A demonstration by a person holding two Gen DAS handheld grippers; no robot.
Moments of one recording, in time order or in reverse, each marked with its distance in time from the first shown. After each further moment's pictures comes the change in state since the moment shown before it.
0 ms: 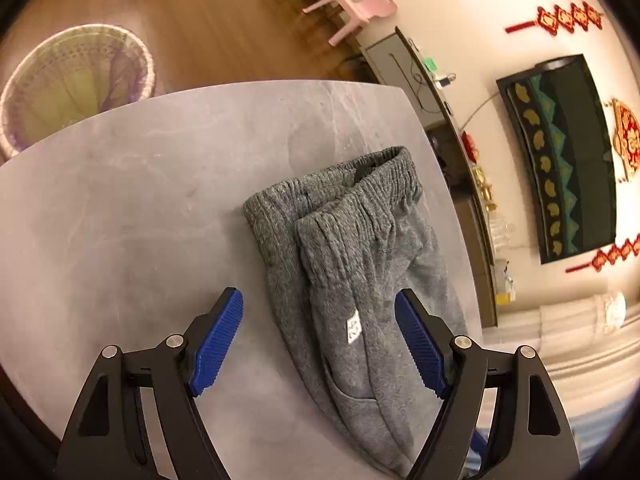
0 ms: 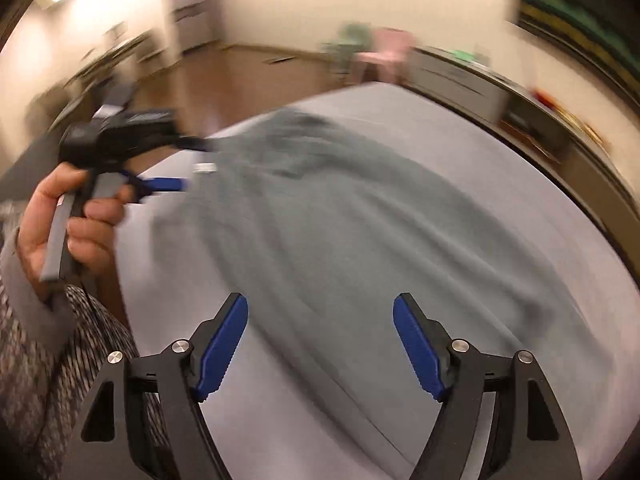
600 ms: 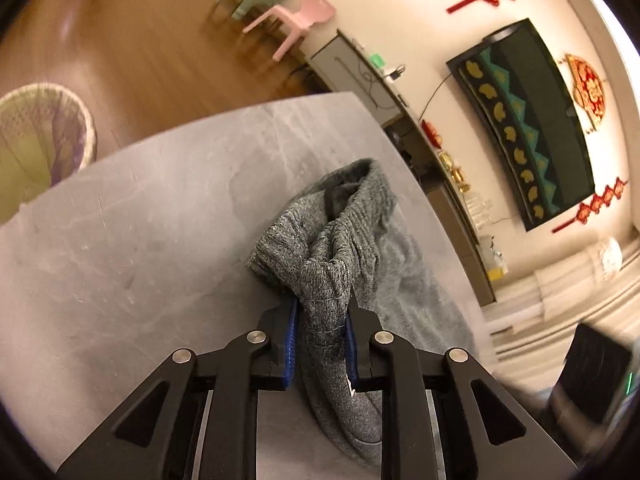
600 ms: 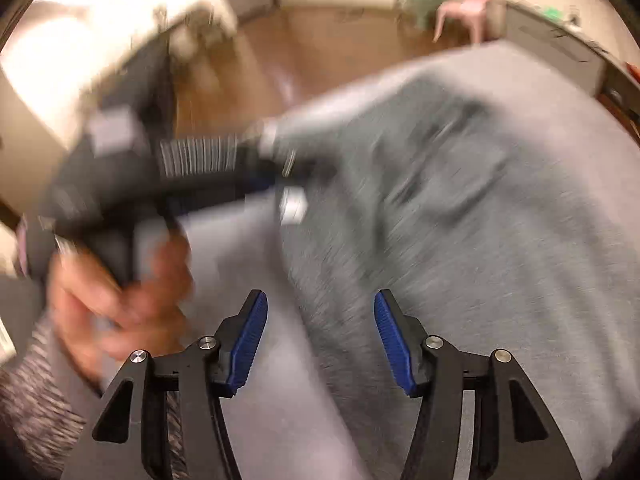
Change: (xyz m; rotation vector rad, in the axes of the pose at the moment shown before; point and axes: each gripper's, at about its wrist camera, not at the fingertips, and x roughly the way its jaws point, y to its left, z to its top) left arm 0.022 -0.028 0.022 0.231 -0.082 -0.063; right arm 0.063 -0.054 0.063 0.175 0.061 0.306
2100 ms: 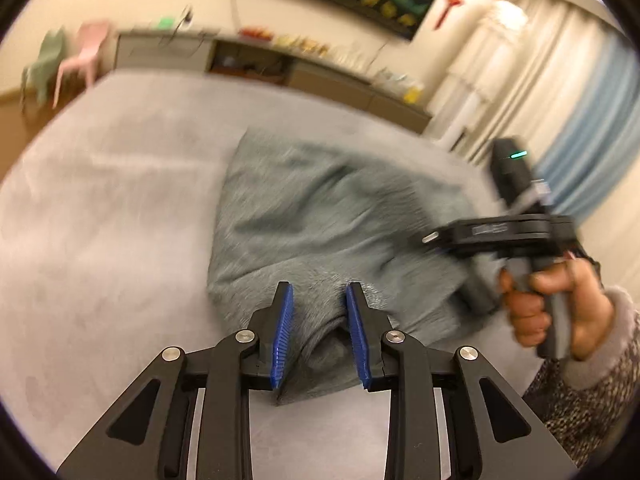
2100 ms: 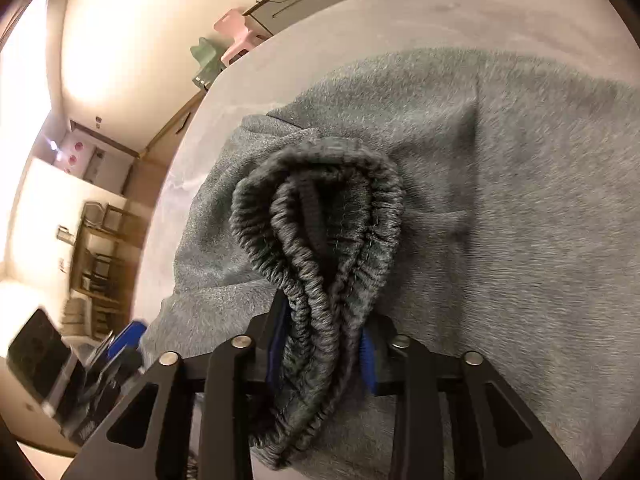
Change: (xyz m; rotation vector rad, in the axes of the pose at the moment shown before) left arm 0.032 -0.145 -0.122 0.715 0.302 -0.160; right arm -0.179 -0.177 -0.116 0.686 -0.114 -0.163
